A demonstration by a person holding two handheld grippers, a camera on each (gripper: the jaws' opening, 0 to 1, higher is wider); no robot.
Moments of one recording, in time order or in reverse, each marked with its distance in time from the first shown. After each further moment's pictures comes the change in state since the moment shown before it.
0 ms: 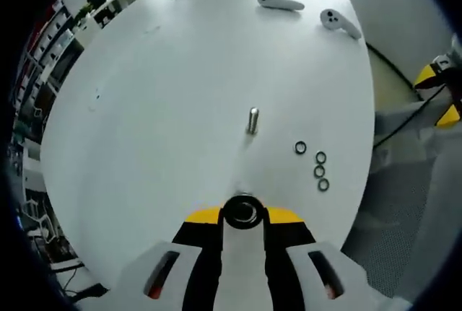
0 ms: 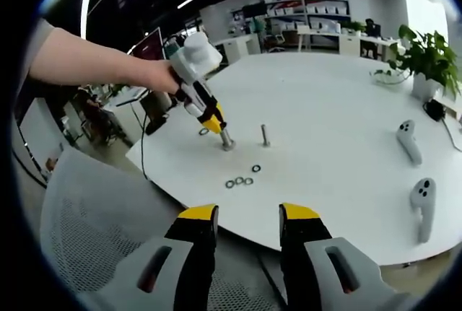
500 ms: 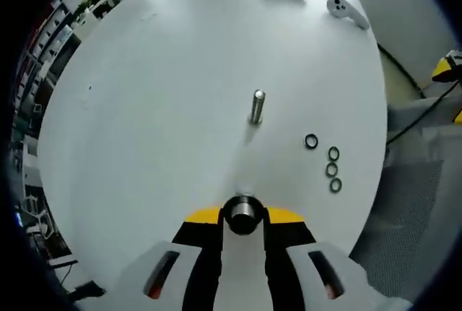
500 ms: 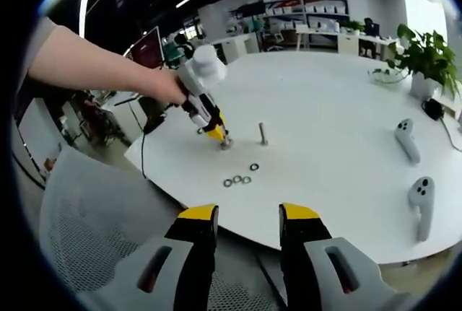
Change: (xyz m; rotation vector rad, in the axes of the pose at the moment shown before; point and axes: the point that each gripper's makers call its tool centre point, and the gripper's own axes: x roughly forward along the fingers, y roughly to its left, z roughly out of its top) left arm 0.033 0.002 -0.008 -0.036 0.037 -0.005; right arm 0.000 -0.003 -0.002 0.004 0.008 -0.013
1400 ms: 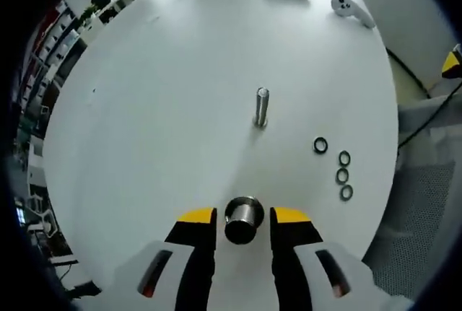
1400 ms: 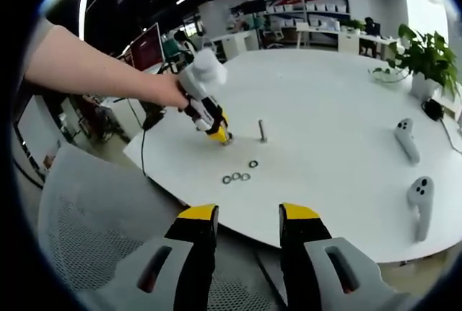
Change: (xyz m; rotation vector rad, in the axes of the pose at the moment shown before) left arm 0.002 0.003 0.004 -0.016 -0.068 0.060; right arm 0.000 0.000 -0.003 -0.009 0.018 -0.004
